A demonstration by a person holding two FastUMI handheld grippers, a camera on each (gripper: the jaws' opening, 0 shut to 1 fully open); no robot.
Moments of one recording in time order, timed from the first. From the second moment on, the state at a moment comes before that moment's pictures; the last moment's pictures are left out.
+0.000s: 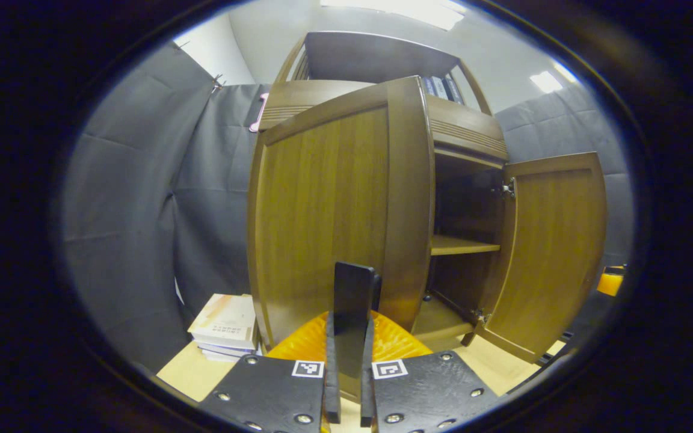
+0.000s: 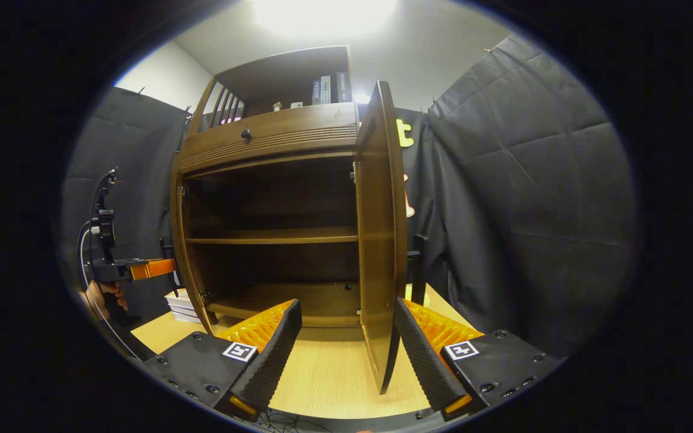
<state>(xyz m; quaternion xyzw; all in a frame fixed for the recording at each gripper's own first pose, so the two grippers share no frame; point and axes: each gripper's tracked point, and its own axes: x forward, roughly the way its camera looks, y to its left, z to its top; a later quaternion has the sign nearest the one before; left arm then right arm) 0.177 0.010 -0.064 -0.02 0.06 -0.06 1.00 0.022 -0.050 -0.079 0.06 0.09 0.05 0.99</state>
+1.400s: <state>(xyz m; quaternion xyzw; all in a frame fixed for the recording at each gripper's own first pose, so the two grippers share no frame) 0.107 0.169 -0.049 0.02 0.05 0.06 1.00 0.051 0.024 -0.071 0.03 0.09 0.13 0.99</state>
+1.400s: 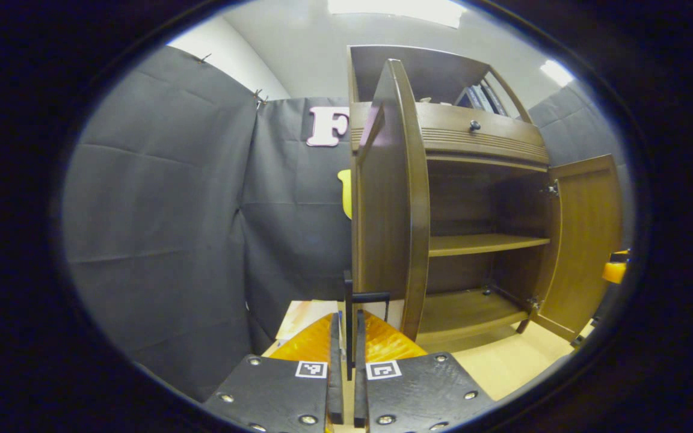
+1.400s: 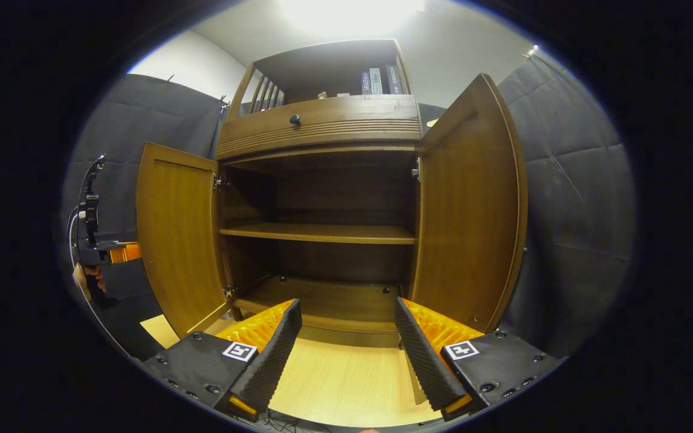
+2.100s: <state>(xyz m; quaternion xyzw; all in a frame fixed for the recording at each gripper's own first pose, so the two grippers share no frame) 0.078 0.239 -0.042 0.03 0.04 0.07 1.00 0.040 0.058 -0.047 0.01 0.06 0.09 0.99</state>
